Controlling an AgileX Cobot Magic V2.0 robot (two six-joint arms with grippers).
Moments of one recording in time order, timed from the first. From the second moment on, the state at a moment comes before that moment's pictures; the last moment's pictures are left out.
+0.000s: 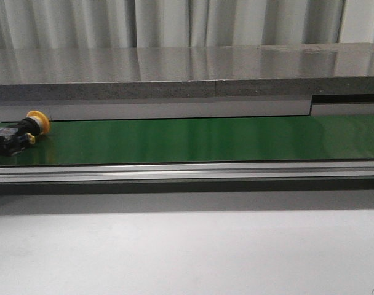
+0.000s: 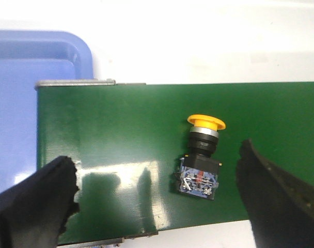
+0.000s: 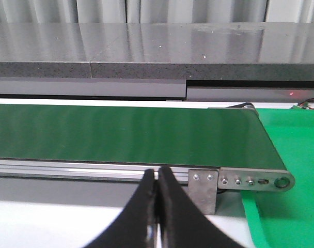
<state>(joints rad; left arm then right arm) 0.17 1.45 -1.24 -0.40 0.86 0.35 0.07 -0.01 0.03 0.07 0.12 -0.05</state>
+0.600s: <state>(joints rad) -0.05 0.69 -0.58 -0.41 0.27 0.49 0.07 -0.01 0.03 0.07 0.12 -0.05</state>
